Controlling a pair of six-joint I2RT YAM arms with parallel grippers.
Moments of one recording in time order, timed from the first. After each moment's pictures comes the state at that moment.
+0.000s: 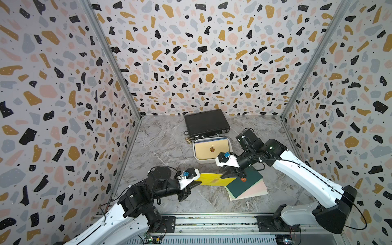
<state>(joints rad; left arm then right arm) -0.85 0.58 0.71 -0.58 0.36 0.19 0.77 1.35 1.37 -1.06 -0.77 -0.79</state>
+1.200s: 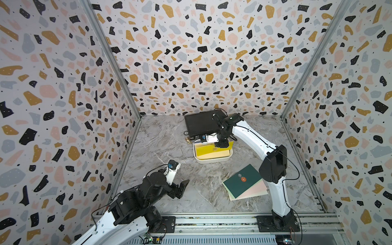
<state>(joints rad) -0.85 0.46 0.72 -0.85 -0.17 -0.21 0.66 2.15 2.15 -1.30 -0.16 -1.10</state>
